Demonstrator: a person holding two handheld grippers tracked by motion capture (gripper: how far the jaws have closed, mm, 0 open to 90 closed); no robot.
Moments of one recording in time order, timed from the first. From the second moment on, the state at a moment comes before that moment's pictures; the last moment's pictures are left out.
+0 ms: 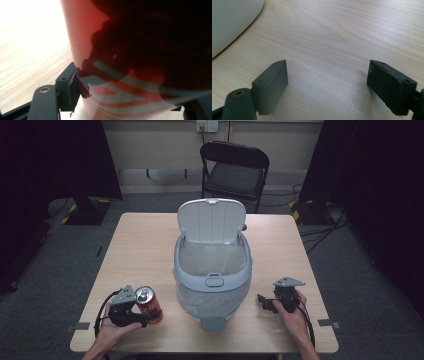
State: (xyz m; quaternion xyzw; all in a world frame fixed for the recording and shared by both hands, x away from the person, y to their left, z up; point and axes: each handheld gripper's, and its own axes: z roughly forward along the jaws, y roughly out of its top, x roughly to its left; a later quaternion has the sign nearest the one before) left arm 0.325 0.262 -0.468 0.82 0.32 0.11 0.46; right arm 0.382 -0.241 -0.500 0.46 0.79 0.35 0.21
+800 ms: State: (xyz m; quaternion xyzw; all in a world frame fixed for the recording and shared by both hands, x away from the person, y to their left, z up) left arm 0.329 0.264 -0.468 0.81 0.35 0.10 0.46; right arm 0.382 -0.241 -0.500 0.46 0.79 0.35 0.21
